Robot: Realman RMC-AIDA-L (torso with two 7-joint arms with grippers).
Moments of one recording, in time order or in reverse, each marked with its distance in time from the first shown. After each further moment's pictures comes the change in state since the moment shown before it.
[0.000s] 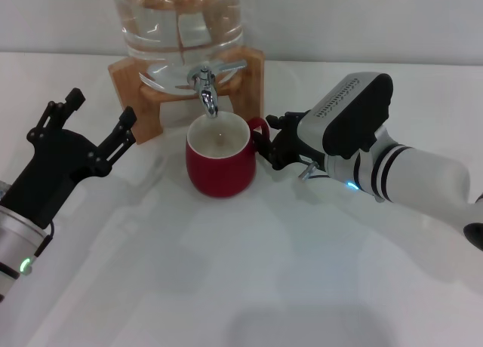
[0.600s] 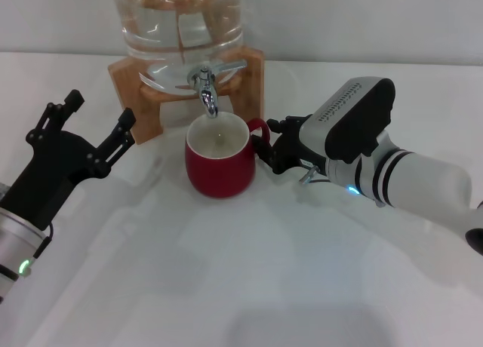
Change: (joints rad) left arm 0.004 0.000 0.000 0.000 0.000 0.000 0.000; right arm -0.017 -0.001 0.000 0.013 0.000 -0.003 0.000
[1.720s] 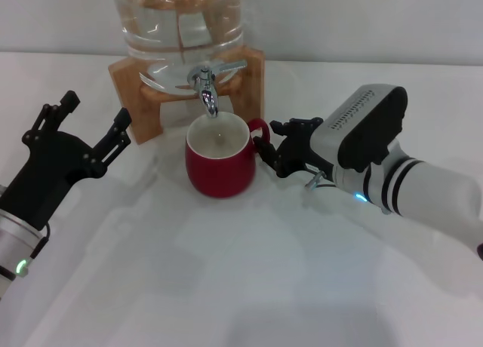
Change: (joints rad) left arm -0.004 0.003 -0.002 -0.012 -0.011 0.000 0.000; right arm -0.051 -0.013 0.011 0.032 -0.023 -0.045 -0.012
